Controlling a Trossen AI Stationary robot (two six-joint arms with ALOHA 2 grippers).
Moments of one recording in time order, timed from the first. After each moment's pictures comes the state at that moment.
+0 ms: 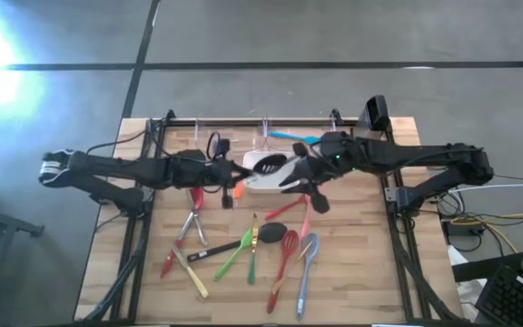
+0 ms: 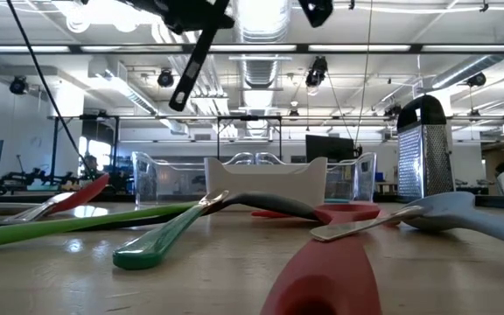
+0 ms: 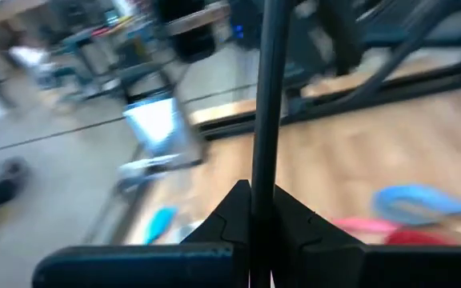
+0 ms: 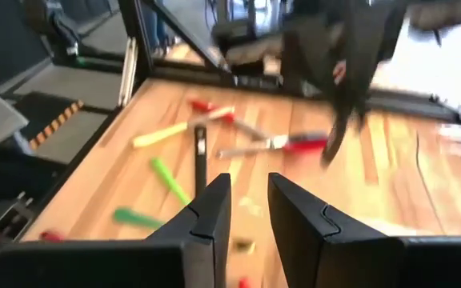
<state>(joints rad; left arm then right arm) 0.02 1.15 0.90 0.06 -0.21 0.28 -0.04 1.34 1.22 -0.36 -0.30 -0.09</state>
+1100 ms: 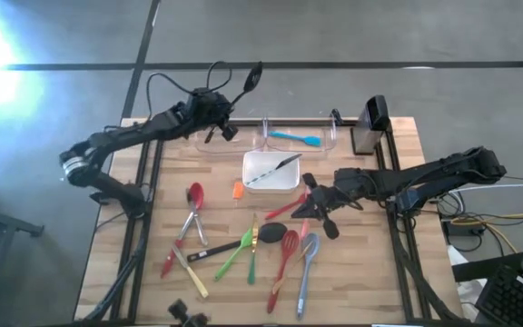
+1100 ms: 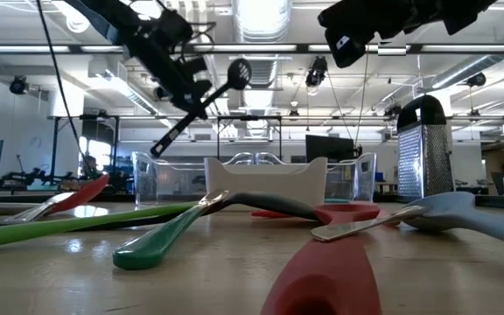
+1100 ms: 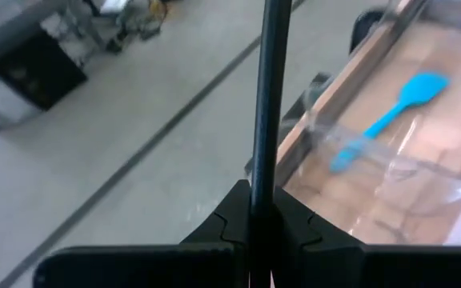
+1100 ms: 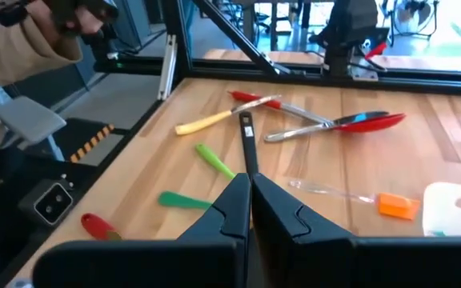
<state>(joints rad) 0.65 1.41 1.07 -0.17 -0.22 0.17 0.10 1.21 0.70 0.19 -0.23 0.05</state>
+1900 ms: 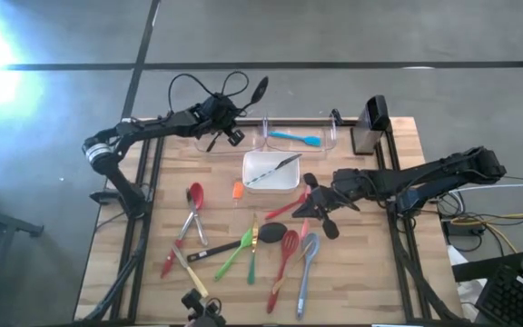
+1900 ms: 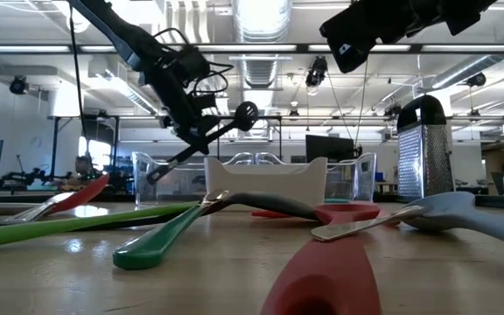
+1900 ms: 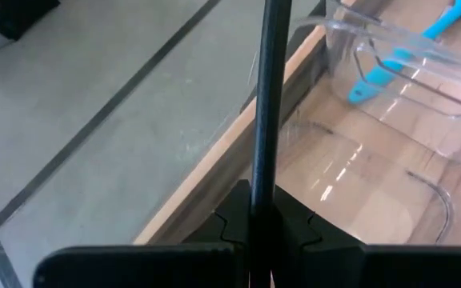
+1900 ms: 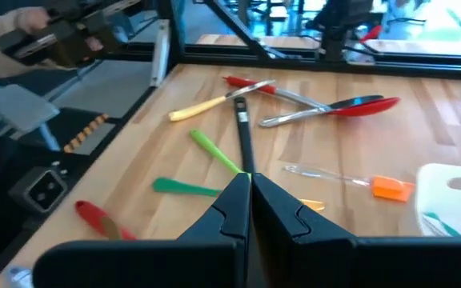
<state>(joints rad) 0.67 1.61 1.11 -0.22 -0.21 0.12 0.10 1.21 0.70 0.15 -0.20 0.05</state>
